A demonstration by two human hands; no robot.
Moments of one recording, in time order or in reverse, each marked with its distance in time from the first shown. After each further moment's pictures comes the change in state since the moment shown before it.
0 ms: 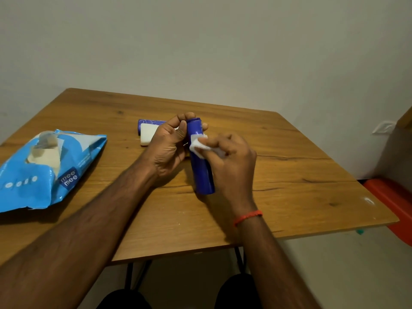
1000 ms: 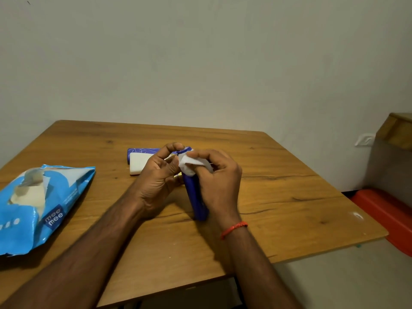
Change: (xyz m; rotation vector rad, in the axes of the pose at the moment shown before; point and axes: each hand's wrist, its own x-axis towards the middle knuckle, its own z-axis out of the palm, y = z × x) left_hand -0.007 0.003 0.008 0.086 -0.090 0.034; right_hand 0.025 -0.006 0.007 0.223 0.103 0.086
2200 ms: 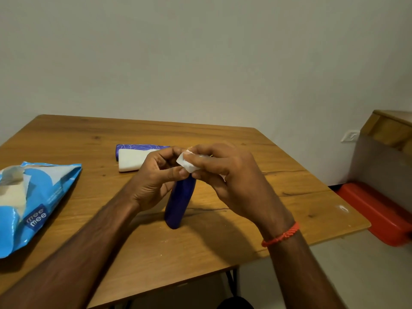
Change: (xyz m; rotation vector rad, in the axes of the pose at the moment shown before) left_hand -0.002 0.004 0.007 0.103 -0.252 -0.041; right_hand 0.013 -0.031 -0.073 -0.581 -0.500 -0.604
